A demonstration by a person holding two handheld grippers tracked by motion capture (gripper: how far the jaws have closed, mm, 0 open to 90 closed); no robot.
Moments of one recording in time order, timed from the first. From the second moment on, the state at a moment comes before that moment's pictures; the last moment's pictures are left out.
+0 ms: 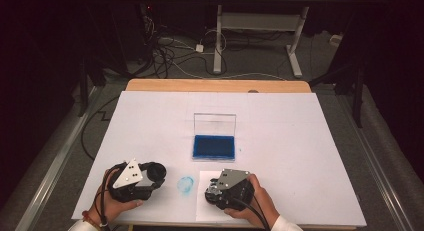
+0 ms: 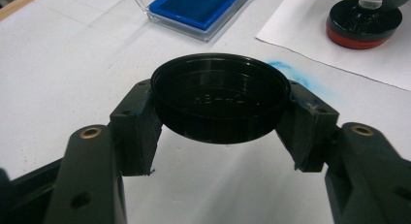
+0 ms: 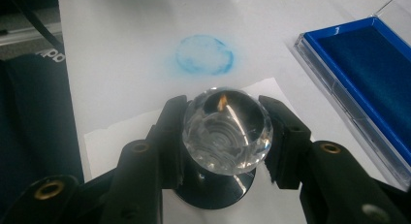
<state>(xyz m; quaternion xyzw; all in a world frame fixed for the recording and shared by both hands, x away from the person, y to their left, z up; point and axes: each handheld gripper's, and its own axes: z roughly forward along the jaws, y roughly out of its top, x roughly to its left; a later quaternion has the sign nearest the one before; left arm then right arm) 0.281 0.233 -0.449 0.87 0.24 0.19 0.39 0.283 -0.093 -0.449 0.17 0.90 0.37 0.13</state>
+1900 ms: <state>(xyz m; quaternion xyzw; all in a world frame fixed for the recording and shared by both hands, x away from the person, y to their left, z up) 0.278 0.222 -0.450 0.87 0.23 0.18 0.40 0.286 -0.135 -0.389 0.20 0.84 0.47 0.17</state>
